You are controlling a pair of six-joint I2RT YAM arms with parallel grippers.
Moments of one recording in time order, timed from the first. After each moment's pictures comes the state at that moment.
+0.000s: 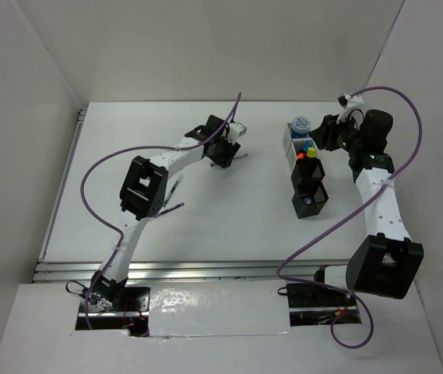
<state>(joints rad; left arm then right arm) -0.52 2.41 2.02 -0.46 0.16 0.17 -0.22 1.31 1.15 -0.17 -0.62 -0.12</state>
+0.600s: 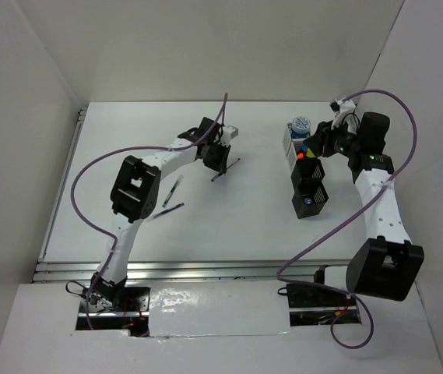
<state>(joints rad) -0.50 2.35 1.92 -0.49 0.26 0.02 -0.22 1.30 1.15 -0.27 -0.72 -0.20</state>
